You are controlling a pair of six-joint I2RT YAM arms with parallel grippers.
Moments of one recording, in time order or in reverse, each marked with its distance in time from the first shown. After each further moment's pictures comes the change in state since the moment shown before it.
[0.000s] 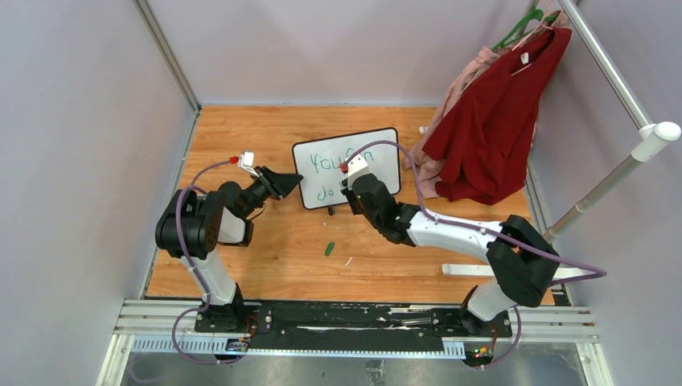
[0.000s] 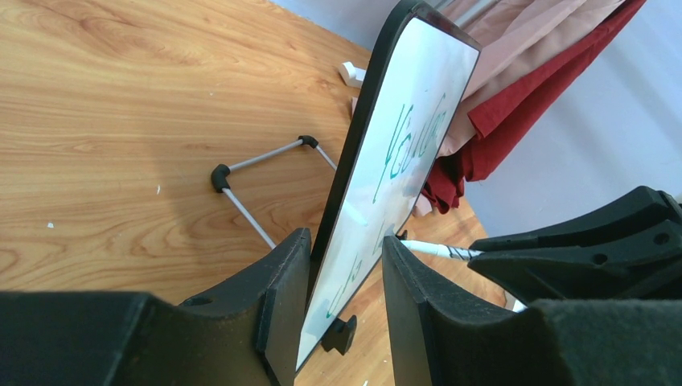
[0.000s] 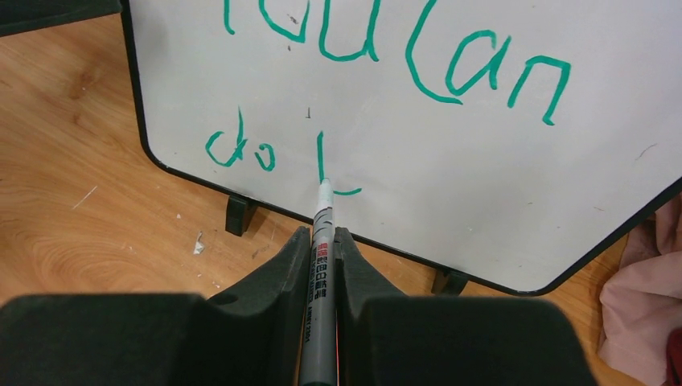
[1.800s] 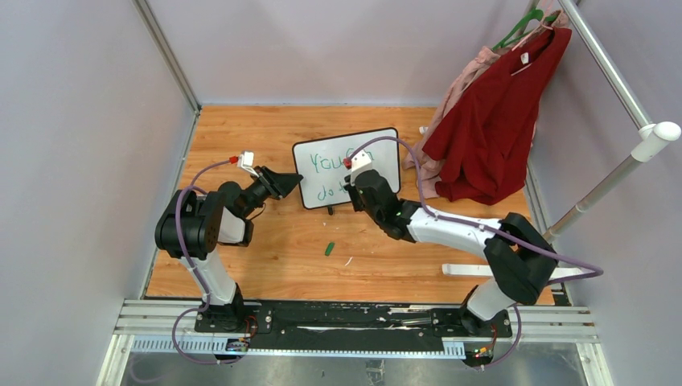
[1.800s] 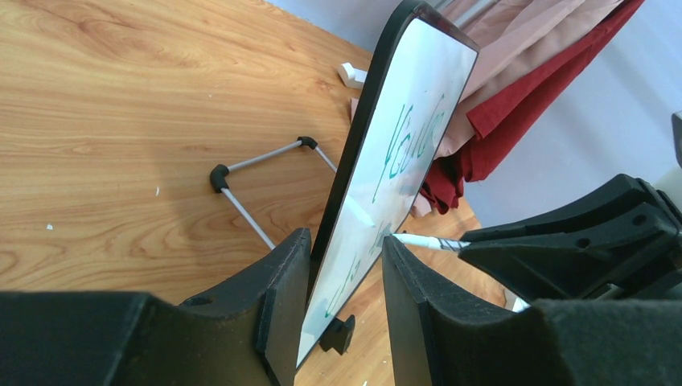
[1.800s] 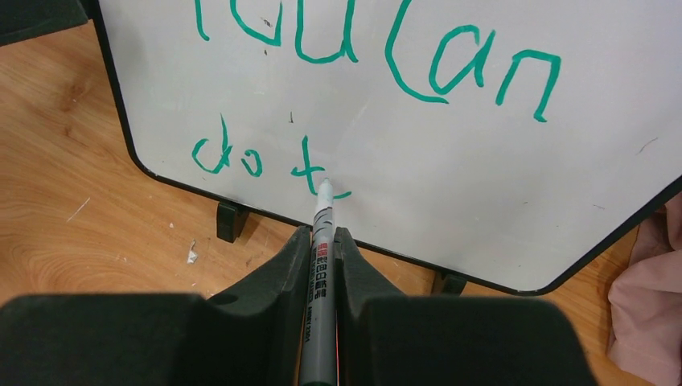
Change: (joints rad) left arm 0.000 -0.004 0.000 0.000 0.000 0.000; right arm -0.034 0.035 0.026 -0.005 -0.029 0.034
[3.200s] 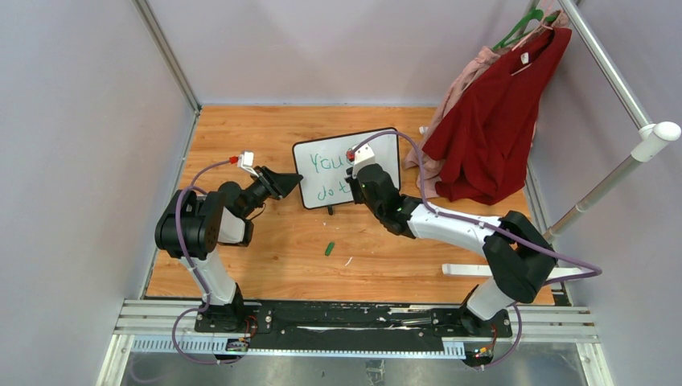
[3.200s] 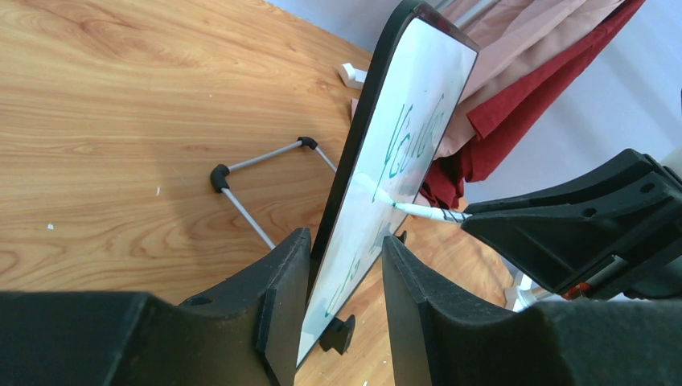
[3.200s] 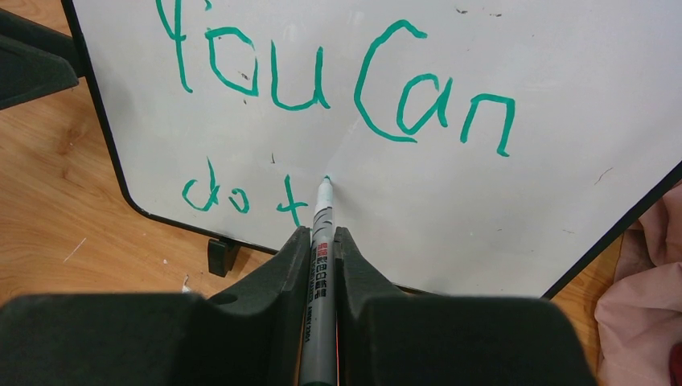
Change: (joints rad) left arm 0.000 0.000 -0.001 0.000 0.000 0.000; right arm -0.032 -0.006 0.009 0.046 0.002 -0.004
